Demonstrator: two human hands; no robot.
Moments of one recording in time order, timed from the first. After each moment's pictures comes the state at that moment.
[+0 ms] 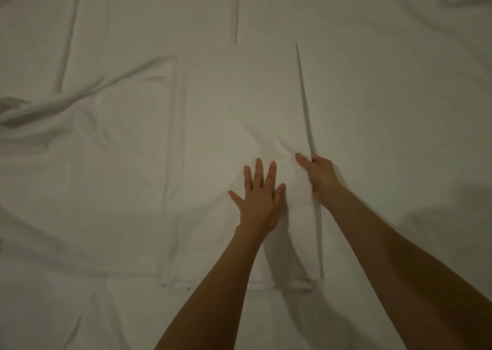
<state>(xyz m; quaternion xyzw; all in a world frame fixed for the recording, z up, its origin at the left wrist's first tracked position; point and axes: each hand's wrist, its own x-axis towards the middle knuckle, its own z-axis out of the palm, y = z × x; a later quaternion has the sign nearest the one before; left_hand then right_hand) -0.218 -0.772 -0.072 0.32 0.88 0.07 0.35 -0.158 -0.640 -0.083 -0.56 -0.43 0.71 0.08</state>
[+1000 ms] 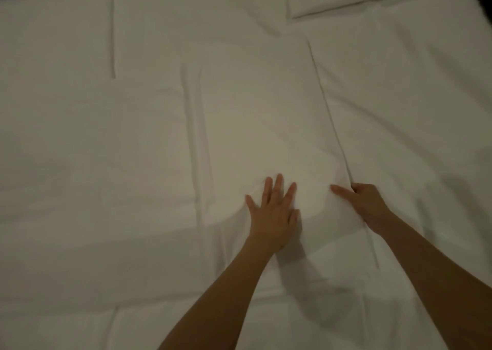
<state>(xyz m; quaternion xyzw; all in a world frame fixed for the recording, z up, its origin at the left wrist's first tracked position) 0.010 -0.601 -0.074 0.52 0.78 -0.05 0.34 0.166 -0.461 -0.077 -0.64 -0.51 0.57 0.01</state>
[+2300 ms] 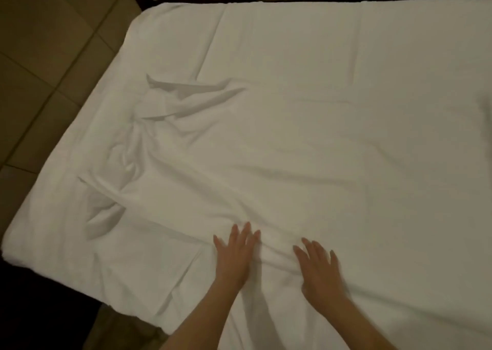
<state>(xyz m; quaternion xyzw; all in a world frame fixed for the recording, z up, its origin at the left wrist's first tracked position) -0.296 -1.093 -0.063 0.38 0.87 -0.17 0.27 -0.144 -0.945 -0.095 -0.18 -0.96 0.18 -0.11</state>
